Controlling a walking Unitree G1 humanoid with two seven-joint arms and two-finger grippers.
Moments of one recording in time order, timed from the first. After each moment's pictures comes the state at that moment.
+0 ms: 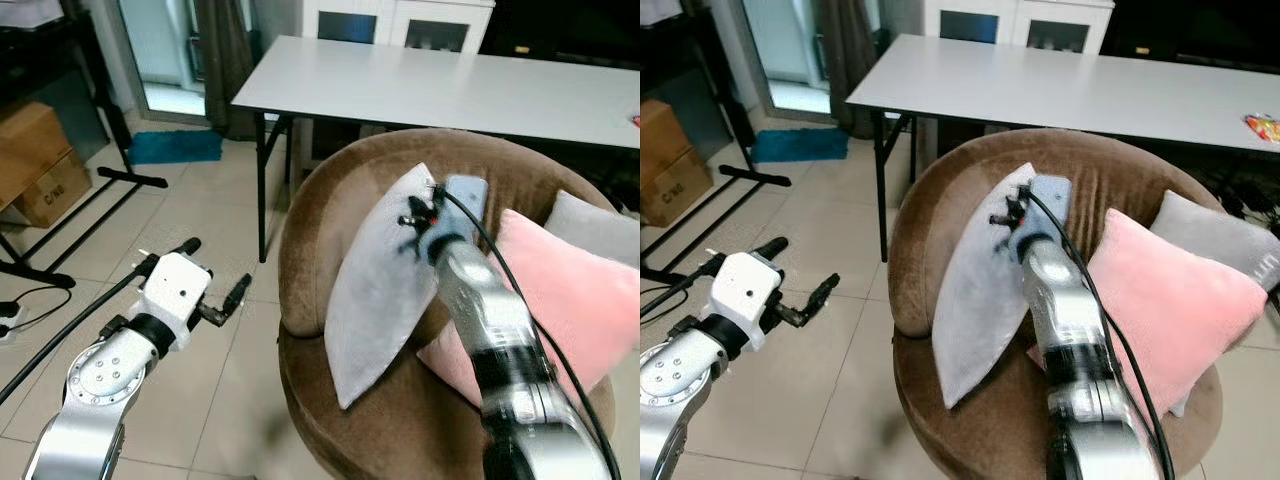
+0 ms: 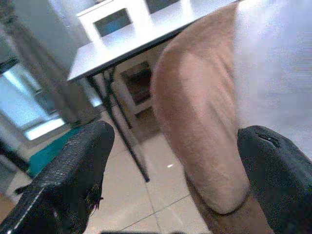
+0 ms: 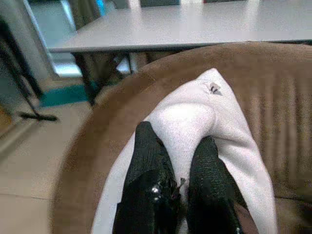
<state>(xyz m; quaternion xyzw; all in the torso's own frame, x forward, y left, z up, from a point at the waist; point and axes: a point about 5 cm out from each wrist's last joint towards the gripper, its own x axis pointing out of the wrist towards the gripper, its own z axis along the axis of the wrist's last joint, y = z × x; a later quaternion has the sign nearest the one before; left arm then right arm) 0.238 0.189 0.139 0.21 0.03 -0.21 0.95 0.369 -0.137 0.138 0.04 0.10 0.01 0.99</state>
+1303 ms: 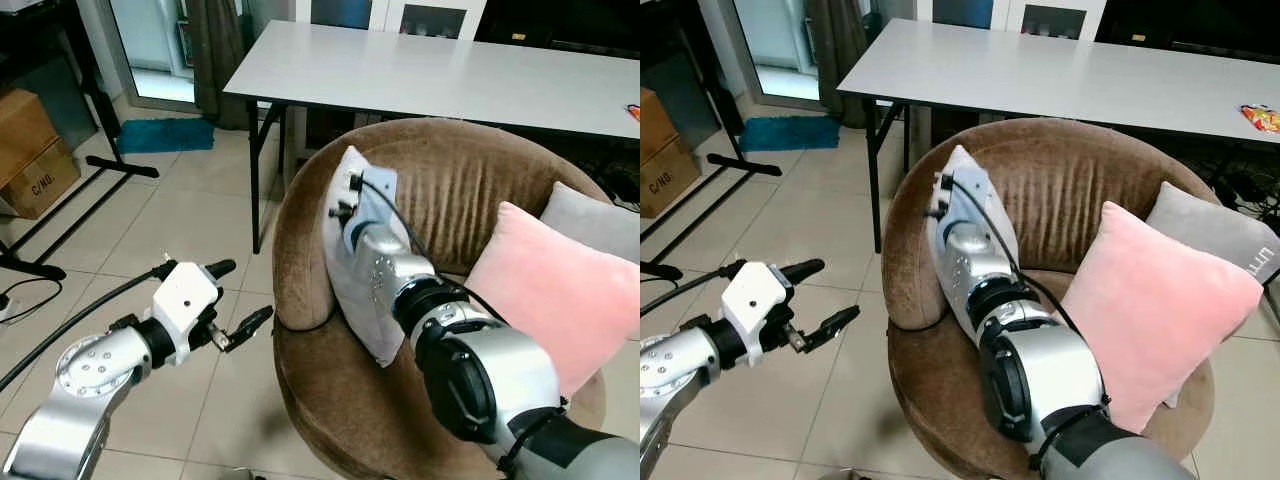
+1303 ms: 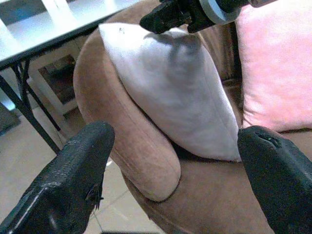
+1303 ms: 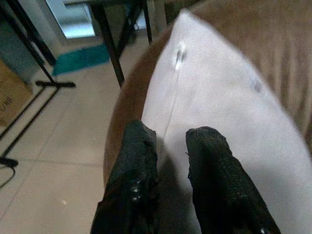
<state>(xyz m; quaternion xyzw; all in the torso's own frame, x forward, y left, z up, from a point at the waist) 0.234 0.188 0.140 0.18 0.07 -0.35 0.92 0.386 -0.046 0.133 0.10 0.17 0.05 0.98</state>
